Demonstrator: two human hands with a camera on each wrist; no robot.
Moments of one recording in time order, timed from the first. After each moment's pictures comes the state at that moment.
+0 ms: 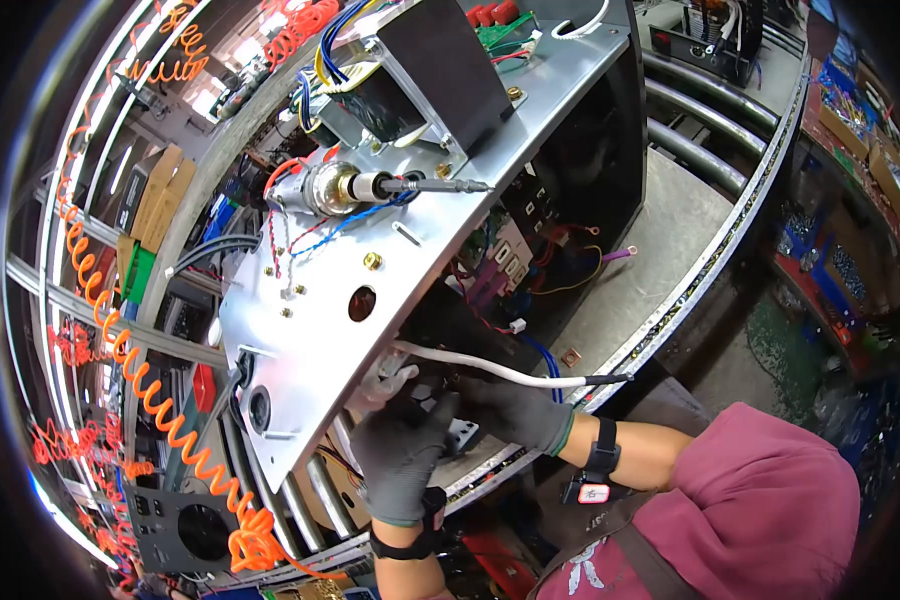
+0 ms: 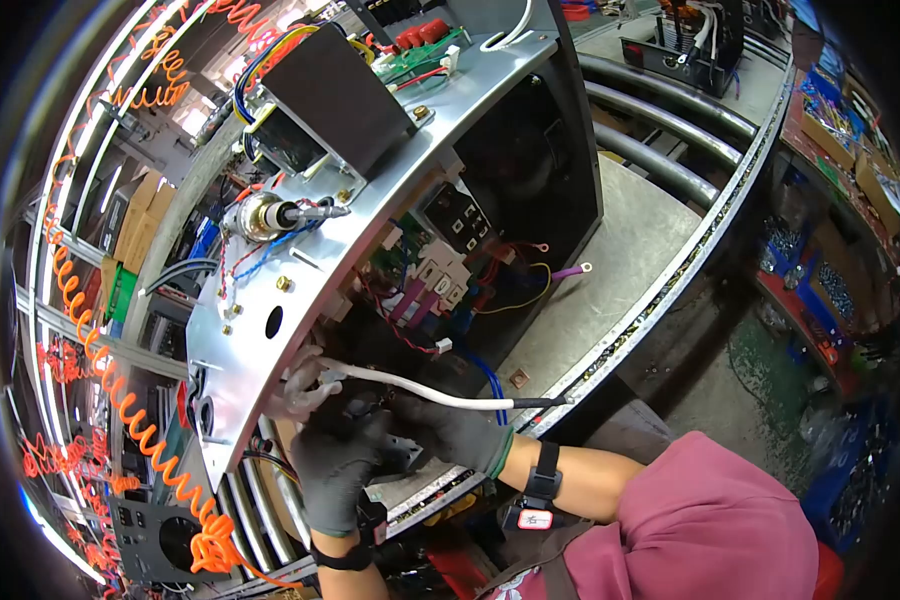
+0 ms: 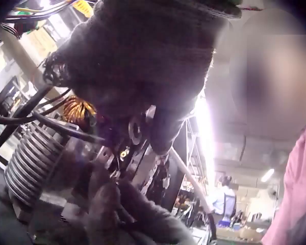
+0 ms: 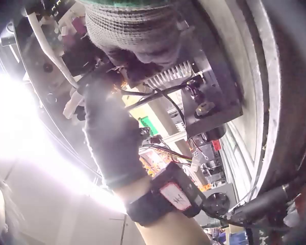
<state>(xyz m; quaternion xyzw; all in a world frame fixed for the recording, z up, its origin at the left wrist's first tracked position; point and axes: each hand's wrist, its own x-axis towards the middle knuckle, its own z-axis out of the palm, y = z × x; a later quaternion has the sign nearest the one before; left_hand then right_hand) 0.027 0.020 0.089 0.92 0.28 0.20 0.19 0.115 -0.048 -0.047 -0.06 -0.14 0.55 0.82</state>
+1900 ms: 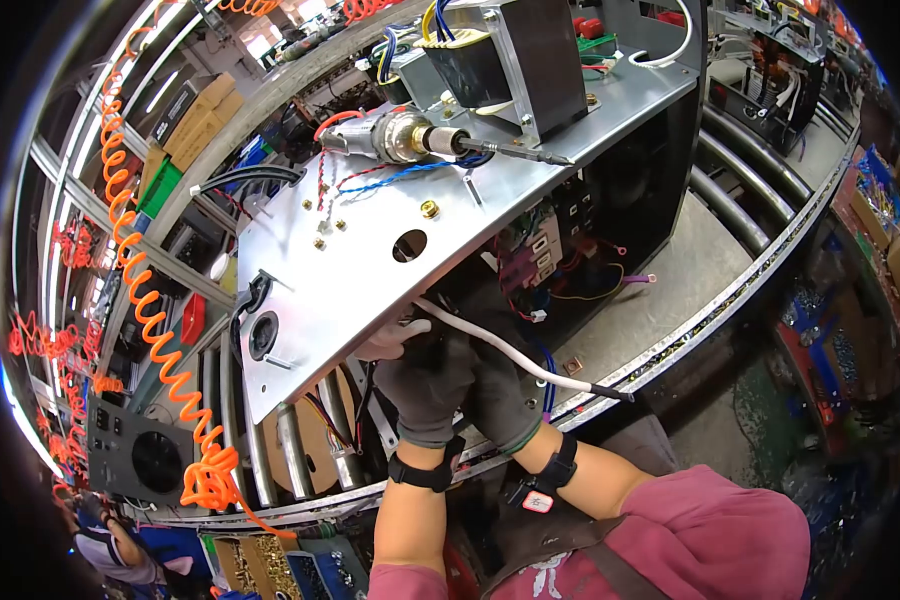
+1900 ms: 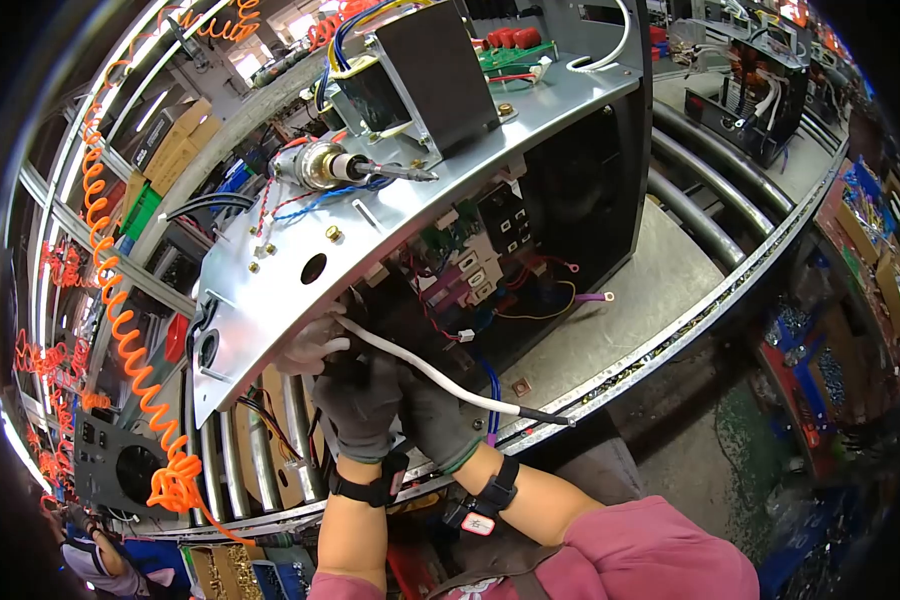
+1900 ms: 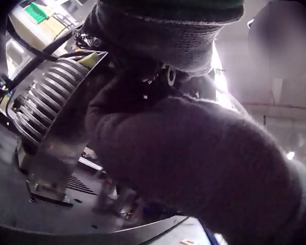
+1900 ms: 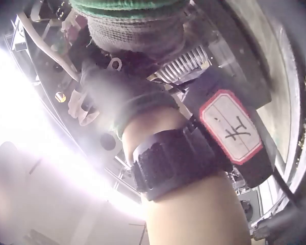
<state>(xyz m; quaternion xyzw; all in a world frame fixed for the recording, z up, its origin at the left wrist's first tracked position) 0.065 0.028 0.034 0.83 0.16 0.47 0.24 0.097 -0.008 -0.082 -0.51 -0.29 0.09 0.81</state>
